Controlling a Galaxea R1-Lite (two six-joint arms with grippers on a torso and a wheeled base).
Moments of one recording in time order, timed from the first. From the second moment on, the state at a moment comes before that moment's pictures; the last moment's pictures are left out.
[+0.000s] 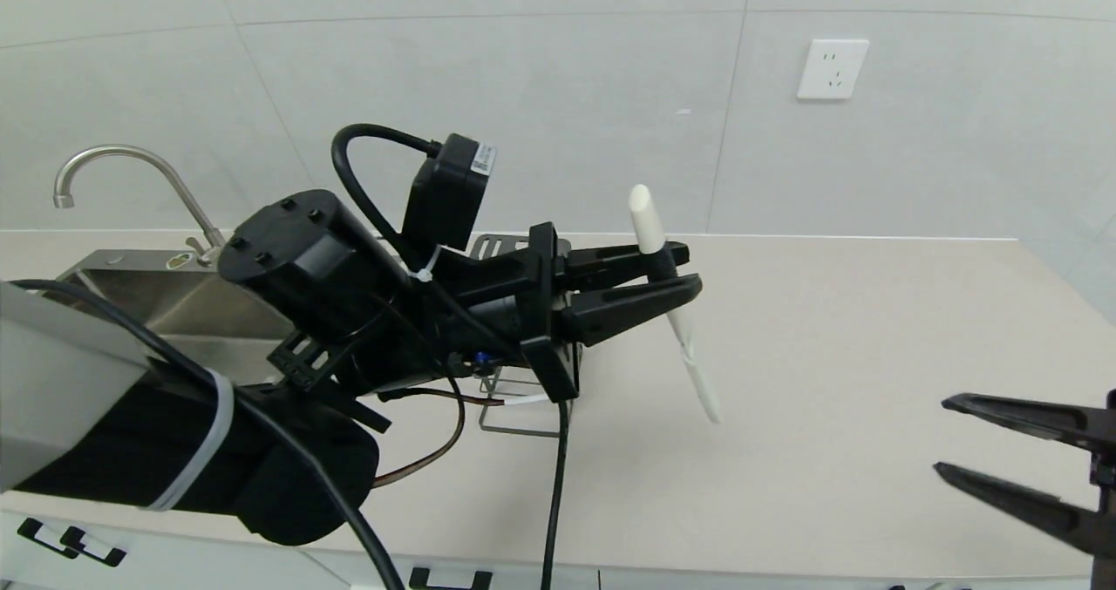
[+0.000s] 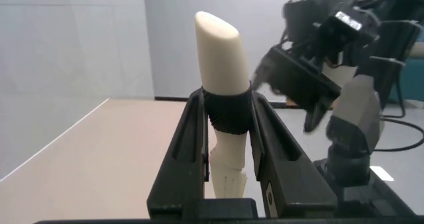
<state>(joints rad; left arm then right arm) -0.61 1.89 -0.85 -1.45 -0.88 -0.19 0.33 1.03 -0.30 -0.75 0.68 -0.71</state>
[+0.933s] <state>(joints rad) -0.46 1.63 -0.78 -1.04 -0.85 0.06 0.01 0.26 -0.02 -0.55 0.68 -0.67</state>
